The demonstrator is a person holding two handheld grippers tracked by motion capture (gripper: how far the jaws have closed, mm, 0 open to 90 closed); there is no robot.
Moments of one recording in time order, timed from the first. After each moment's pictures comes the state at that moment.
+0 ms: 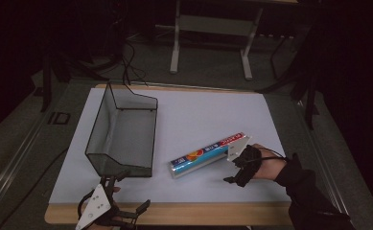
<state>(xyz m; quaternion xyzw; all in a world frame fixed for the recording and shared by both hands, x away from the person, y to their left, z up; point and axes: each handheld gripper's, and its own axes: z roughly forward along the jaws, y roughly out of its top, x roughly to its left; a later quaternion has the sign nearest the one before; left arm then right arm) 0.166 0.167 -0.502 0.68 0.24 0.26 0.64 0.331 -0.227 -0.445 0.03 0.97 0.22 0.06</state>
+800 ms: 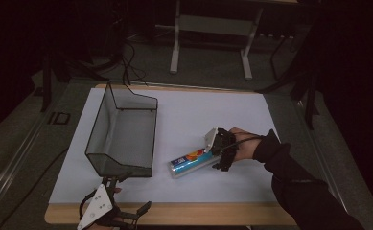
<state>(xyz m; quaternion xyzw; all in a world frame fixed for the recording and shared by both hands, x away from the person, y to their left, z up) 0.166 0.165 -0.504 0.69 0.23 0.25 0.64 0.379 -0.167 -0.458 -0.05 0.99 0.10 0.10</state>
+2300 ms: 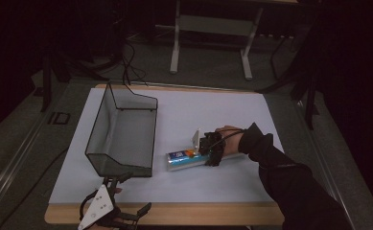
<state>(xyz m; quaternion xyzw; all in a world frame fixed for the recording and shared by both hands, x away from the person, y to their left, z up) 0.166 0.164 -0.505 0.70 0.23 0.25 0.63 0.399 -0.134 -0.484 -0.12 0.99 0.04 0.06</state>
